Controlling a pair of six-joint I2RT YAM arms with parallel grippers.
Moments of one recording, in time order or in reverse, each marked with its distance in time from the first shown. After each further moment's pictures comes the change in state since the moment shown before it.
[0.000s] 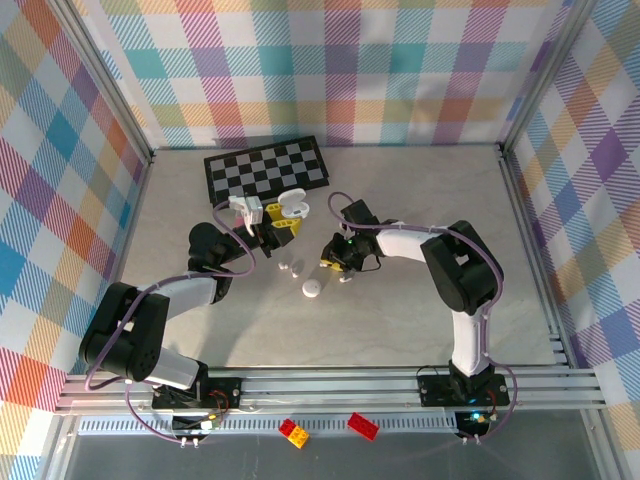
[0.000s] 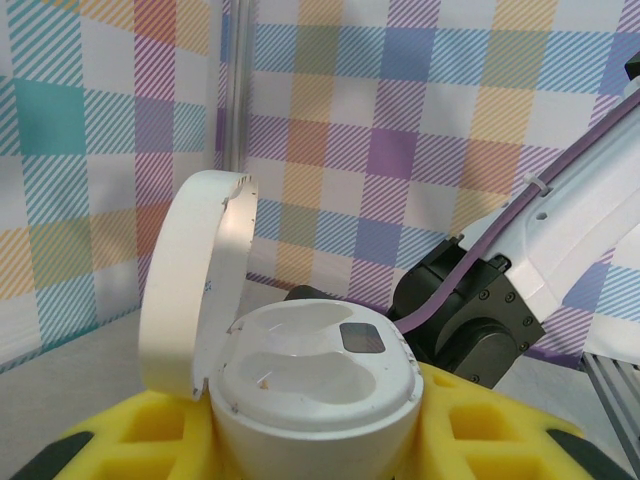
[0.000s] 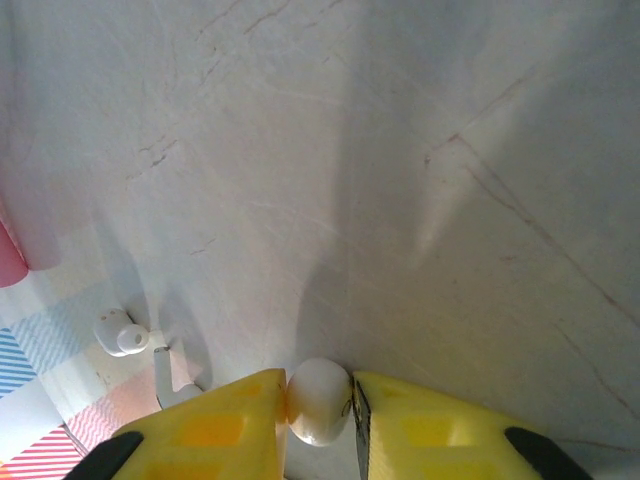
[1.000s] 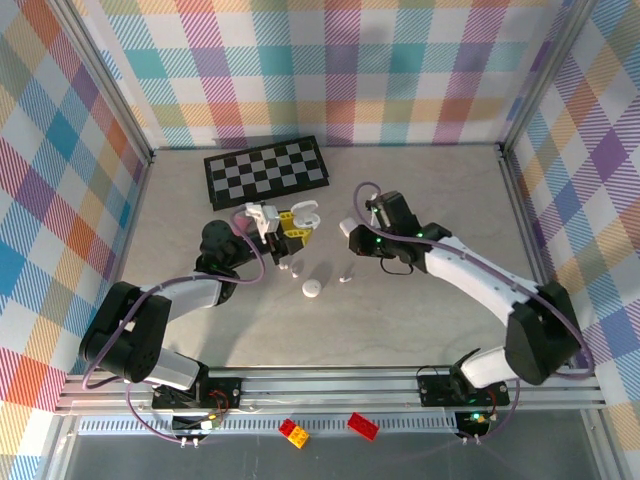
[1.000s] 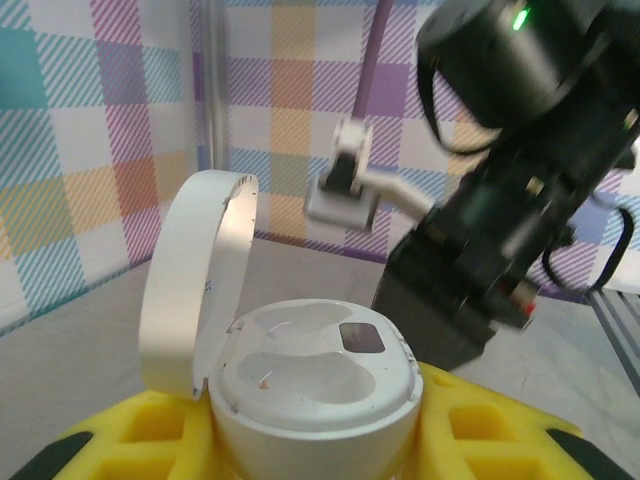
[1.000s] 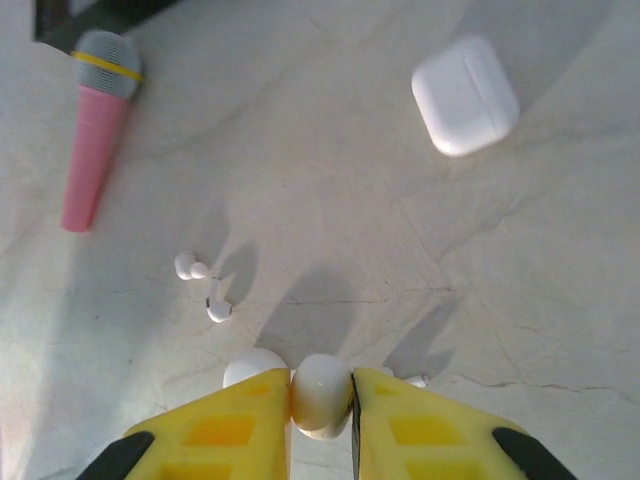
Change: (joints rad) left arm -0.082 0.000 0.010 -0.185 -0.018 0.199; right arm 0.008 -0.590 -0.148 -0.192 0.324 -0.381
